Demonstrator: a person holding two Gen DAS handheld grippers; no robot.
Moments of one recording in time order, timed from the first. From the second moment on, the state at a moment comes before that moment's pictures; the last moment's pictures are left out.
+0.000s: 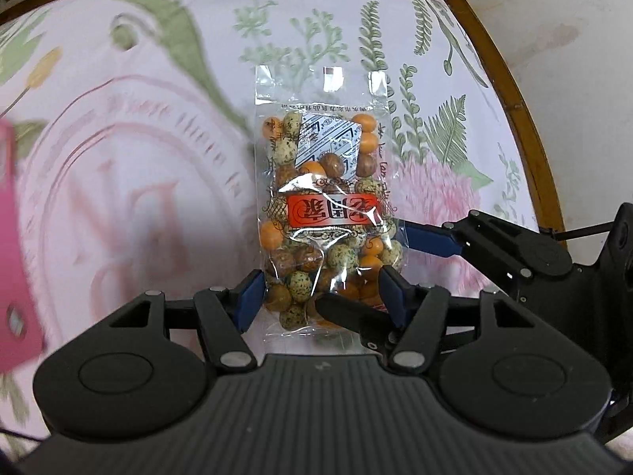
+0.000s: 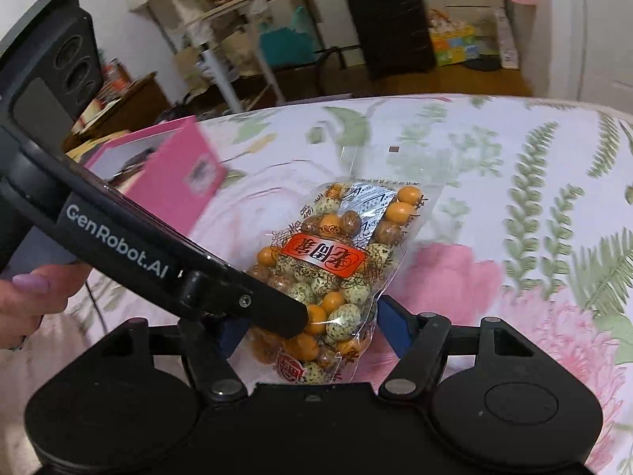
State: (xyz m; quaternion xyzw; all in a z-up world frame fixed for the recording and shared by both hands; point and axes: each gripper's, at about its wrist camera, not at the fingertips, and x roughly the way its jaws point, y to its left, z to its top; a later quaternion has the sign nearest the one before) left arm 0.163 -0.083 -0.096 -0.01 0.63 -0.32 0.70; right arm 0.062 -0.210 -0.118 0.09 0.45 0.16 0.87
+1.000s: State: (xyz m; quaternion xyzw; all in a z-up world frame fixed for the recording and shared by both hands) left arm 0.187 0.287 -0.024 -0.21 0.54 -0.04 0.82; right arm 0.201 0.080 -0.076 0.01 0.42 0.44 0.79
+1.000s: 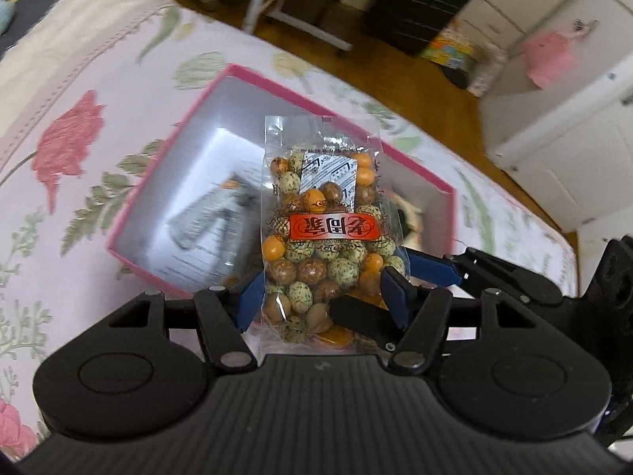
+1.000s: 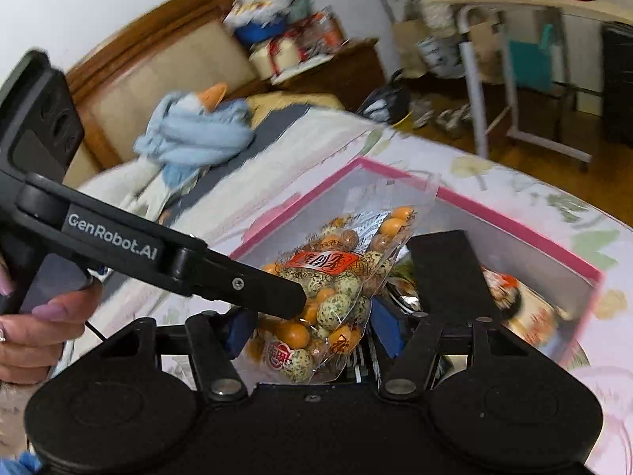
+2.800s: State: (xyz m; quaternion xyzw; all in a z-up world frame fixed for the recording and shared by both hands) left arm 0.022 0.075 0.038 -0.01 0.40 -0.13 0.91; right arm -0.014 -0.140 0.001 0.01 0.33 0.06 0.94
